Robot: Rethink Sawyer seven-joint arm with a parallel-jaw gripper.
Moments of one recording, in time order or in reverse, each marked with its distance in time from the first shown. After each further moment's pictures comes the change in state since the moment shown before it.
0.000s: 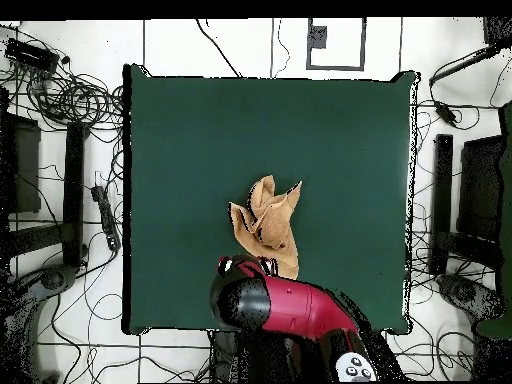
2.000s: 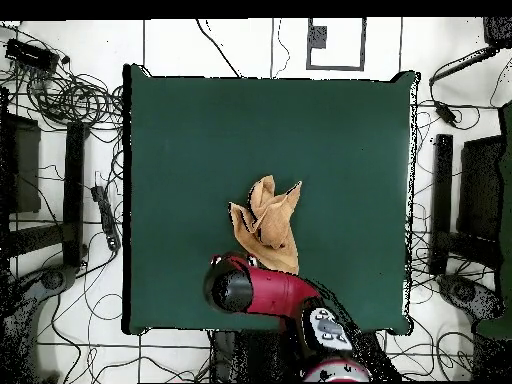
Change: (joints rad) arm 0.066 0.246 -0.013 -0.069 0.015 -0.140 0.000
